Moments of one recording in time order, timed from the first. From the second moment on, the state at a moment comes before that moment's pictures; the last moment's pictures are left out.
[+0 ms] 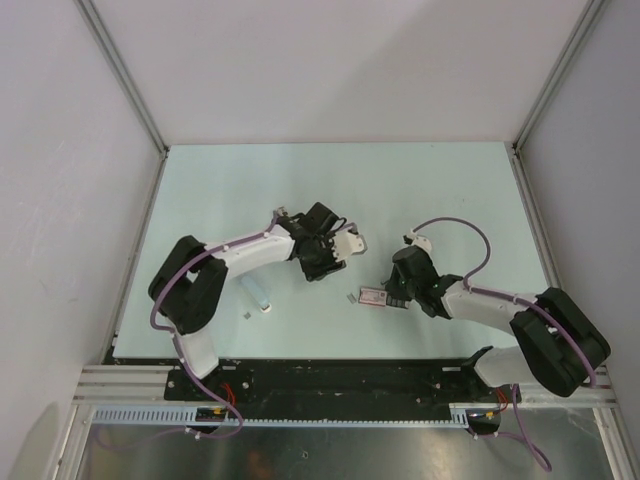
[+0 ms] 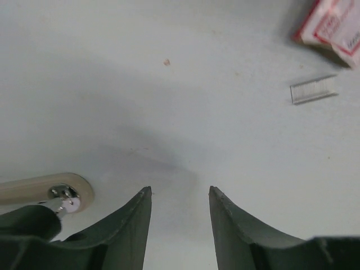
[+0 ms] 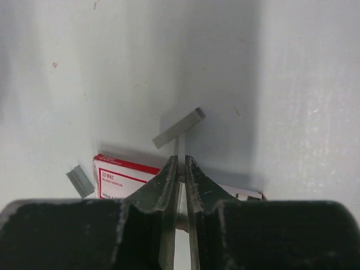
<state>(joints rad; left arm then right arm) -0.73 1.80 1.19 -0.57 0.14 0.55 0.64 1.34 0.51 -0.01 0.18 0.72</state>
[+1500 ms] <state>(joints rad) -0.88 2.29 1.86 -0.68 0.40 0.32 0.29 0.87 0.55 -0.28 0.06 0.65</state>
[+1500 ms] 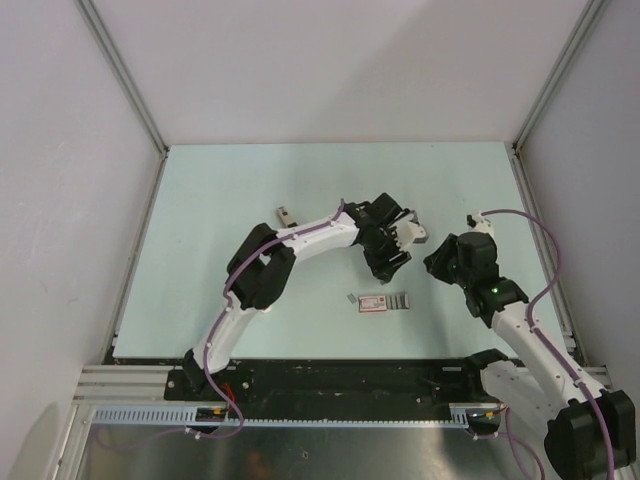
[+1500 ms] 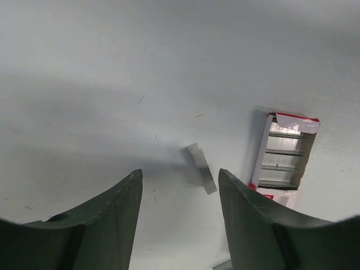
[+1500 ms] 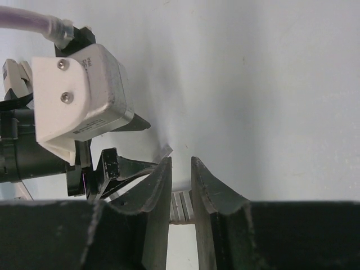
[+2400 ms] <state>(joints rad) -0.93 2.31 1.85 -0.65 0.34 0.33 0.22 0.81 0.54 -0.32 0.03 0.64</state>
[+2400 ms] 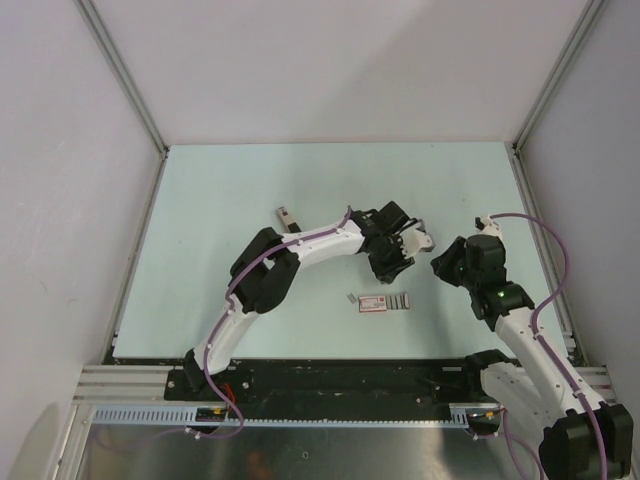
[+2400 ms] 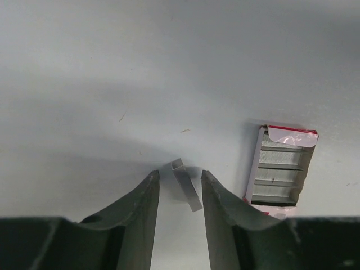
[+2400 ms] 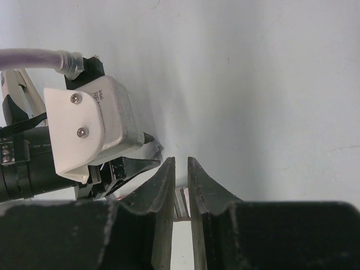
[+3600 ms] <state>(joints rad) -0.93 2.23 1.72 -0.62 0.31 0.40 0.21 0.81 0.52 -0.32 0.02 0.64</state>
